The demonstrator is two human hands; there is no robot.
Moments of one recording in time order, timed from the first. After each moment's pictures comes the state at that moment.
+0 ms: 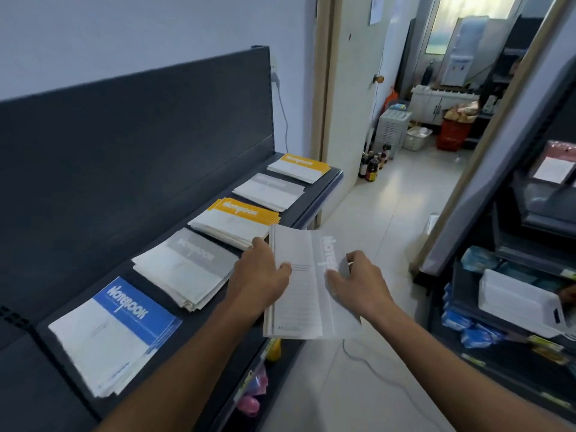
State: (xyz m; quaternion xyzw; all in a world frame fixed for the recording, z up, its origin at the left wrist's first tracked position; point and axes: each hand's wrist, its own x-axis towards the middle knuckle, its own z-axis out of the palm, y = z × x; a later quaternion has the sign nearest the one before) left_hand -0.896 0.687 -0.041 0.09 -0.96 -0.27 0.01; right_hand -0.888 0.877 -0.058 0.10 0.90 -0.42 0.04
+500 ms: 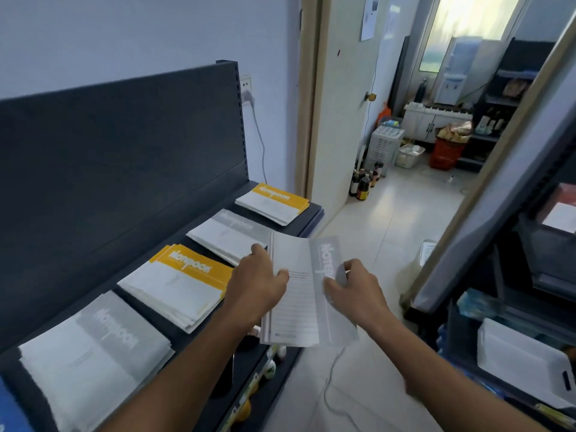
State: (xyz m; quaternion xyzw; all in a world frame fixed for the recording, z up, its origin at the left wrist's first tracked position) left_hand -1.086 0.764 -0.046 0.08 -0.96 -0.27 0.02; right_hand -1.074 0.951 -0.056 0.11 0.90 -0.41 0.05
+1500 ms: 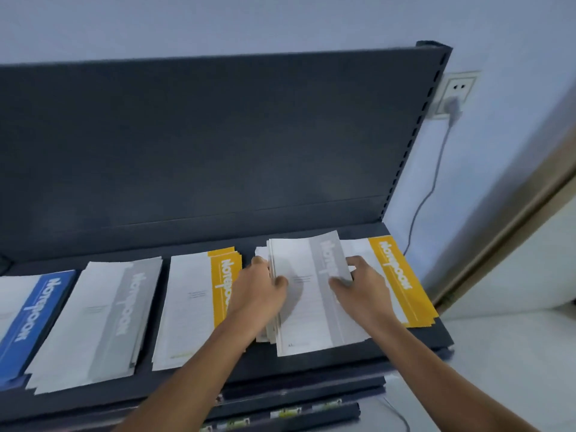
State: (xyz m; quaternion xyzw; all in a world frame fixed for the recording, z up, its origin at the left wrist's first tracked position) left_hand -1.258 0.709 -0.092 0.49 -0.81 -0.30 0.13; right_hand -1.404 0.833 -0.091 -0.28 0.87 -0.34 0.21
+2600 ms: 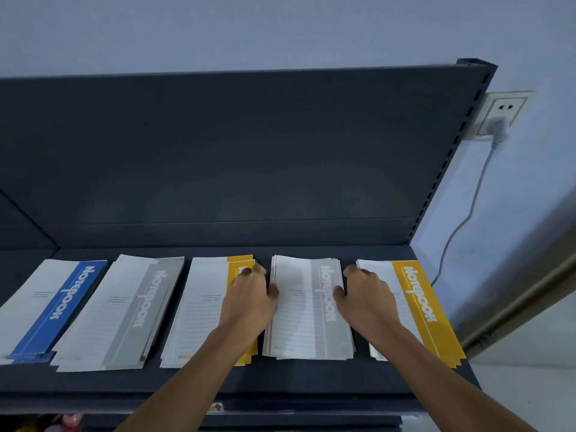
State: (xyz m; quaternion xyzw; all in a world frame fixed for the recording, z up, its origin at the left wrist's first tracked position) left_hand -1.244 0.684 -0.120 0.52 -0.82 -0.17 0.17; right_hand -1.418 0.799 -0.099 -0.44 0.88 -0.17 0.07
